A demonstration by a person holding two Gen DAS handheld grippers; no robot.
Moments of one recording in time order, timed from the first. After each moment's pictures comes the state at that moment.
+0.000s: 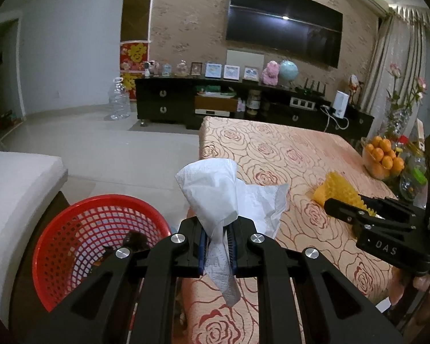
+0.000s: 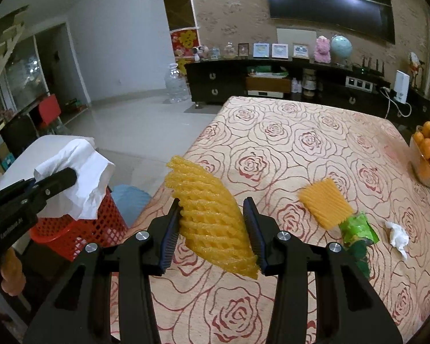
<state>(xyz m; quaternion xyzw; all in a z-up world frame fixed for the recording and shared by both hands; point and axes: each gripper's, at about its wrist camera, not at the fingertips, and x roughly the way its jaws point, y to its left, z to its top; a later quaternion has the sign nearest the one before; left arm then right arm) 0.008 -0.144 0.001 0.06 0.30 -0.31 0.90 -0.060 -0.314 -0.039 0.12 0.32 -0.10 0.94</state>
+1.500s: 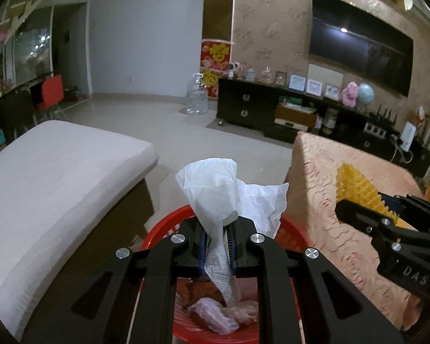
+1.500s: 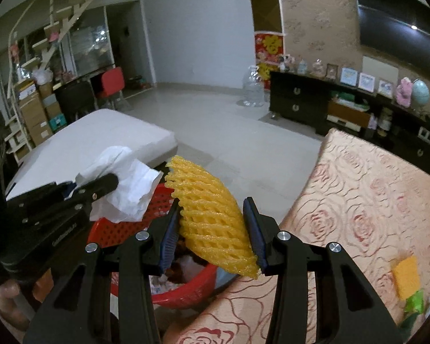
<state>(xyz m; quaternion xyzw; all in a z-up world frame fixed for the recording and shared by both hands) 0.069 -0.037 0.008 0.03 0.30 -0.13 0.94 0.043 -0.178 -0.005 0.04 0.32 0.07 0.94</state>
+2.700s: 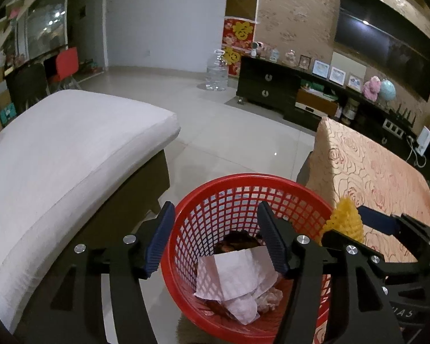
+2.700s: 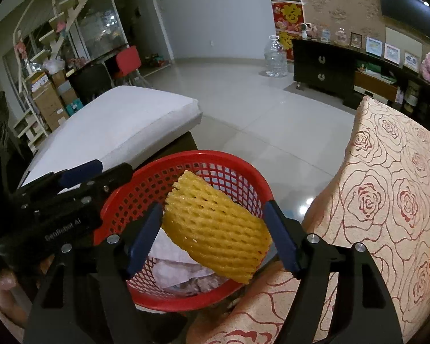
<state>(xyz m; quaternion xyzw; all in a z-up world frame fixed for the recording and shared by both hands) 0.089 0.000 -0.011 0.00 0.36 -0.09 0.93 0.069 -0.153 -0.040 0.07 0.38 0.12 0.92</state>
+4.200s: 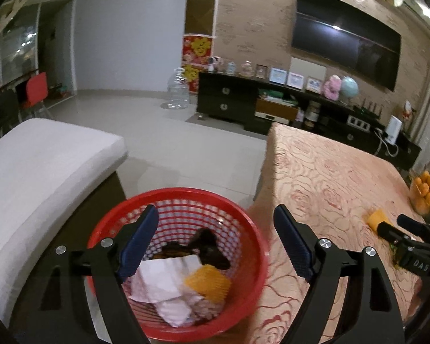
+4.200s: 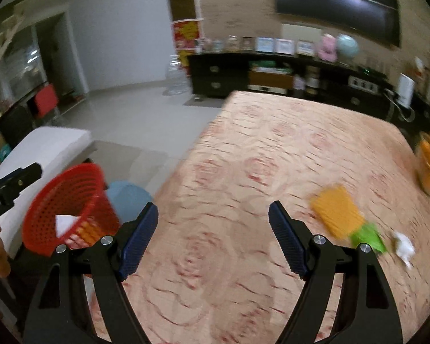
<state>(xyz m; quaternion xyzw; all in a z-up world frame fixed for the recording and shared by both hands) 0.046 -0.083 0.007 0.03 0.31 -0.18 0.93 -0.038 -0.316 -0.042 0.10 0.34 -0.12 0.93</state>
